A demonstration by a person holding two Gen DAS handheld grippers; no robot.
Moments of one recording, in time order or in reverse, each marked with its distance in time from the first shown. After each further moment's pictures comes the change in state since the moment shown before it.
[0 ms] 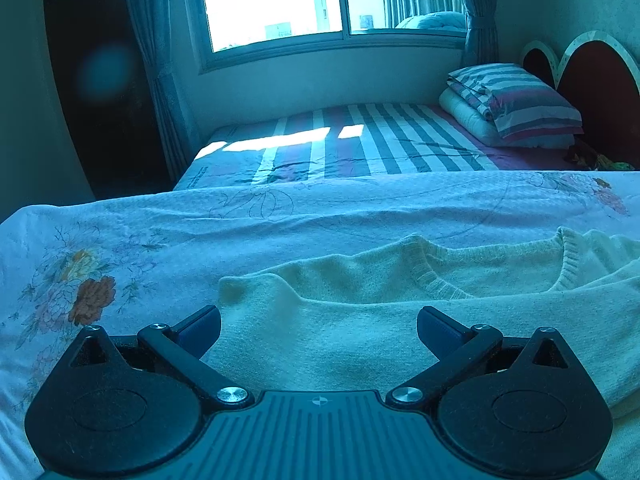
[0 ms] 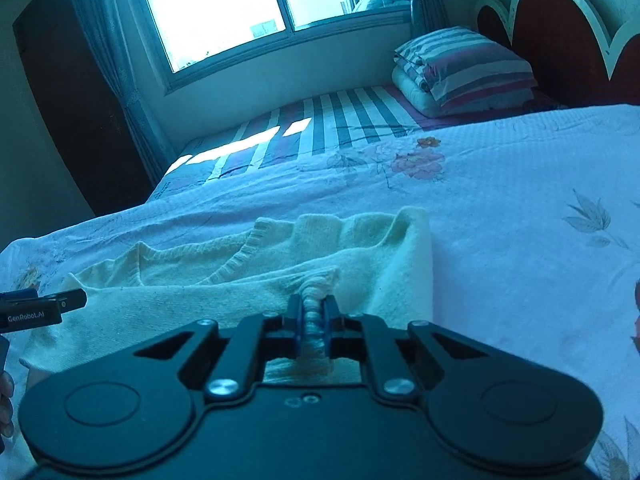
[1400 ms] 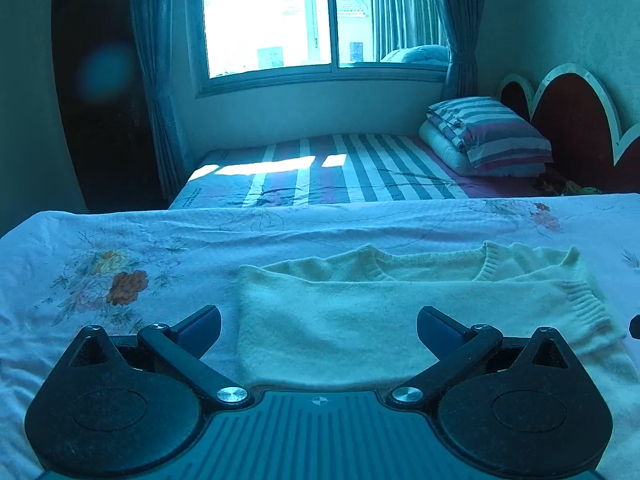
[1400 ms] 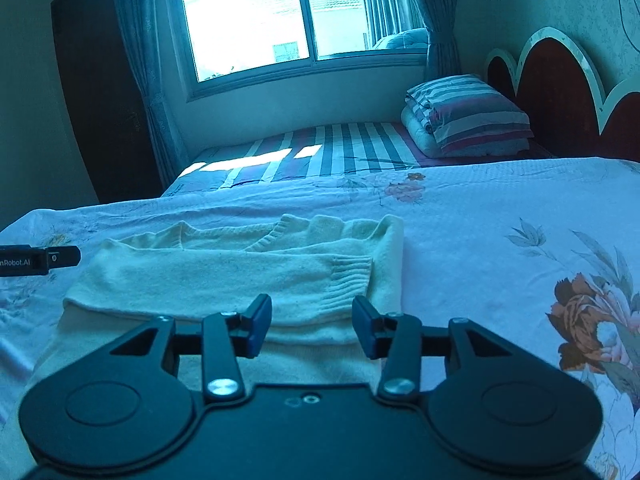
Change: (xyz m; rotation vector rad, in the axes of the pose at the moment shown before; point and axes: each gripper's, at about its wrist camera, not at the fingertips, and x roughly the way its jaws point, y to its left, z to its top) left arm -0.115 0.009 -0.024 -0.023 -0.085 -0.047; right arm -0.097 0.013 -0.037 -0.124 -0.068 -0.013
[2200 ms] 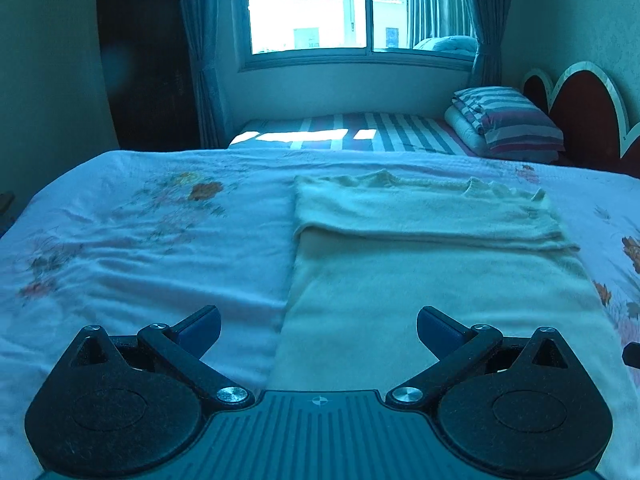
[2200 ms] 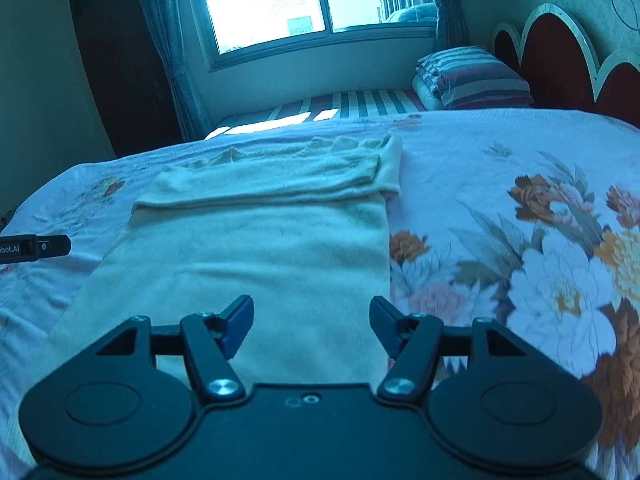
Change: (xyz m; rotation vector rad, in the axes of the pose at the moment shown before) left arm -0.160 0.017 -0.102 -0.076 0.082 0.087; right arm -0.118 0.011 -0.092 -0.001 0.102 0.054
